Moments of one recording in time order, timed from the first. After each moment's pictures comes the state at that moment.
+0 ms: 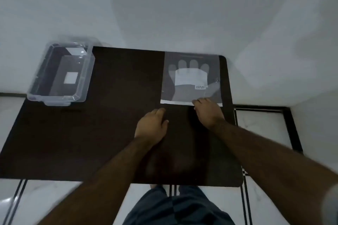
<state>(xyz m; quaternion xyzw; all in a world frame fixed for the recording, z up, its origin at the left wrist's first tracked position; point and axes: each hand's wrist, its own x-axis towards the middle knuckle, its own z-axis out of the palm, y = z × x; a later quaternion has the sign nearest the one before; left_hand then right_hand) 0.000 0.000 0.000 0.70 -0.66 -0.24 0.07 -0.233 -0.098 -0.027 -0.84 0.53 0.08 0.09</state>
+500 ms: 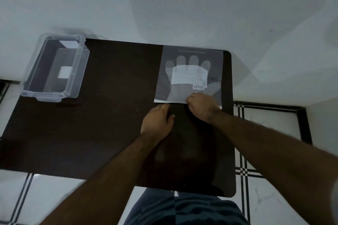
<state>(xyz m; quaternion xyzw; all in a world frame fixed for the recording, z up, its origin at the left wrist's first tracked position) -0.055 -0.041 -0.017 0.74 -0.61 -0.26 0.09 -0.241 -0.153 -0.030 -0.88 0.44 0.11 0.14</state>
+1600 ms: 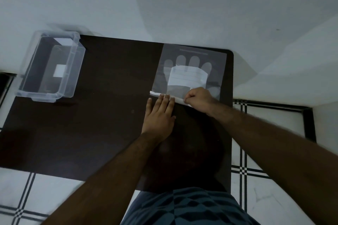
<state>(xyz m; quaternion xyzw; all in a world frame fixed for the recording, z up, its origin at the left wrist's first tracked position) -0.069 -0.066 -0.057 0.69 -0.71 -0.13 -0.01 -0.241 -0.203 -0.045 -0.65 0.58 0.01 0.50</state>
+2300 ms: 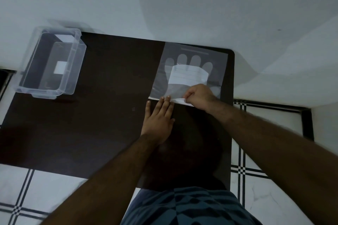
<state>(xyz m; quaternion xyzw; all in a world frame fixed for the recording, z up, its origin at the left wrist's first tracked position) -0.068 -0.049 -0.081 0.68 -0.72 -0.13 -0.03 -0.238 -0.202 -0.033 -0.67 0.58 0.01 0.46</state>
